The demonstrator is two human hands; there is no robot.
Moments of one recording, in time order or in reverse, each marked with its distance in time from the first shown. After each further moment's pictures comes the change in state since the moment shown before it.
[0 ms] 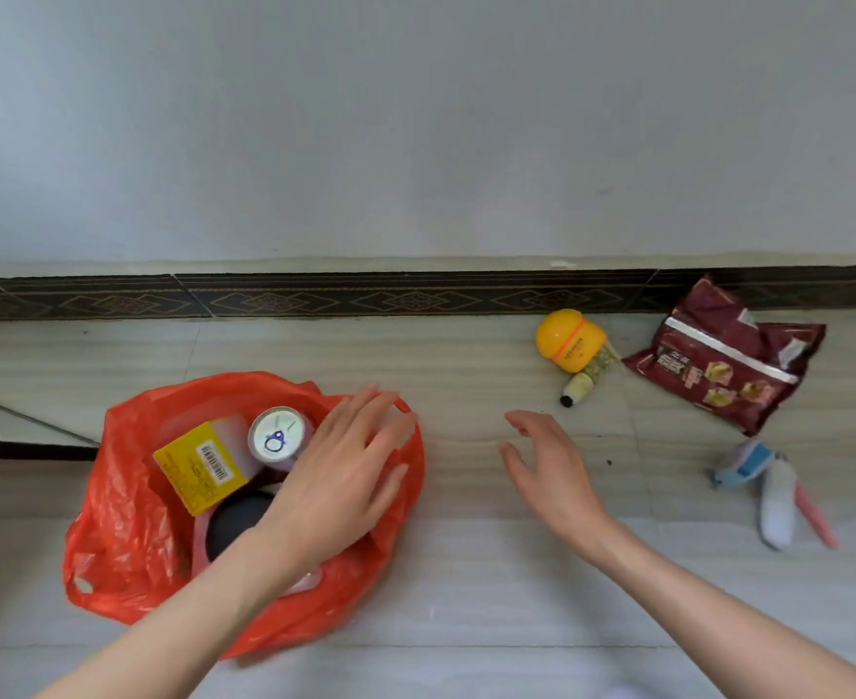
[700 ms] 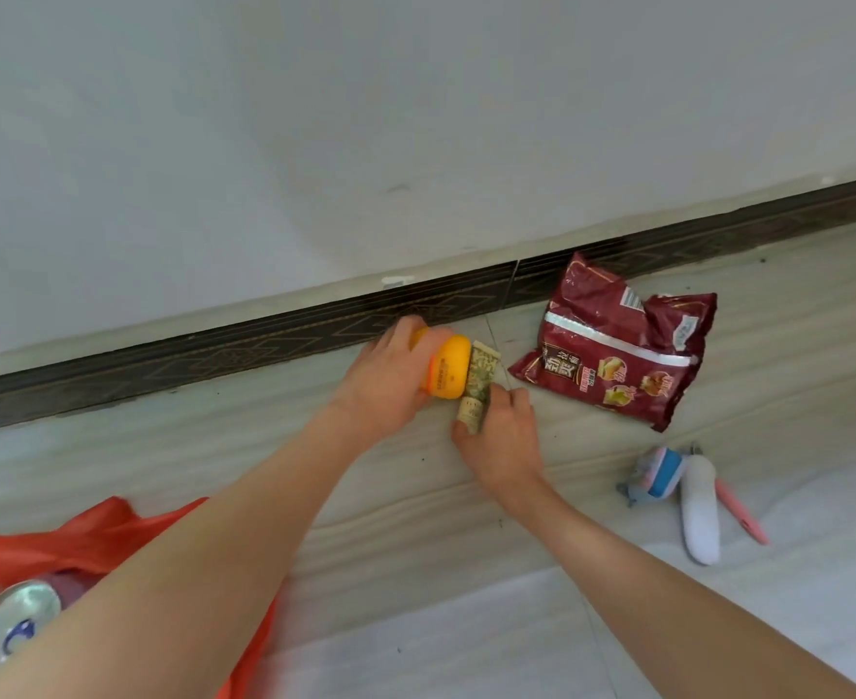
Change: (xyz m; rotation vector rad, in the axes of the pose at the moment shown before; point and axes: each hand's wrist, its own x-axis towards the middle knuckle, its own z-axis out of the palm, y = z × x) left_hand 0.253 0.077 0.100 -0.091 -0.268 0.142; right_hand 0.101 0.099 -0.035 -0.034 0.151 0.415
